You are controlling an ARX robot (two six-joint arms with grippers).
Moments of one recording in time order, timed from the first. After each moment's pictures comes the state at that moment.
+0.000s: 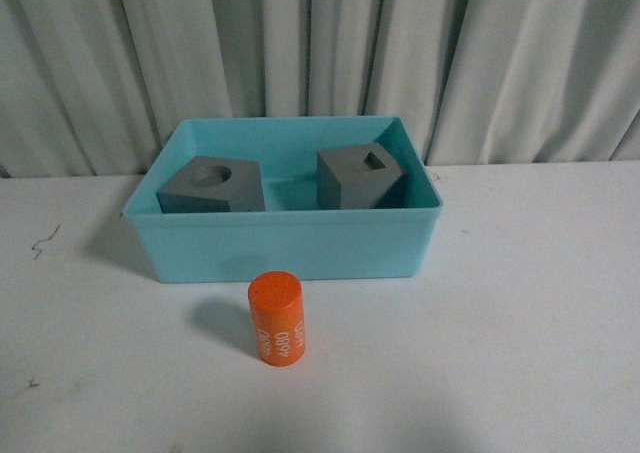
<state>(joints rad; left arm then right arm) 0.39 0.91 0.48 -0.25 0.49 -0.10 0.00 0.00 0.01 0.00 0.00 0.01</state>
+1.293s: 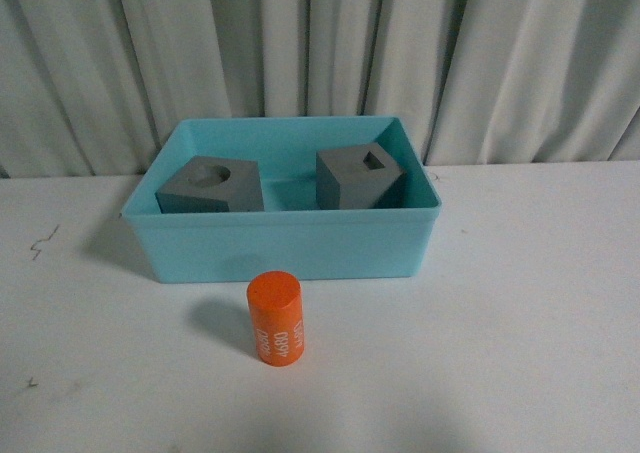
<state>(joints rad) 0.00 0.18 0.01 0.18 0.00 -0.01 0.00 0.00 0.01 0.00 0.00 0.01</state>
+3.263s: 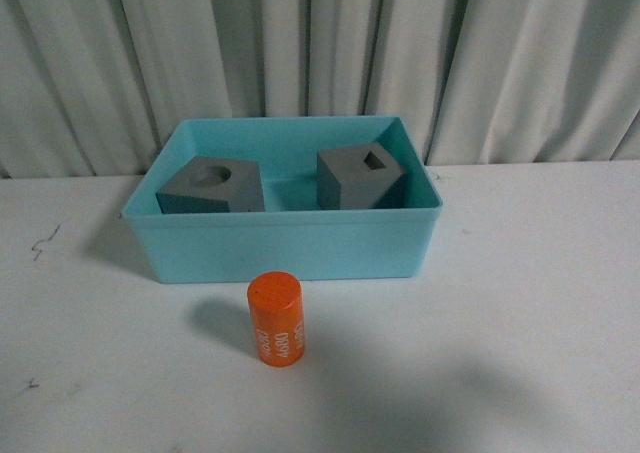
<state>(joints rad) 0.00 0.01 0.01 0.00 0.00 -0.01 -0.27 1.08 0.48 -0.17 -0.58 -0.46</state>
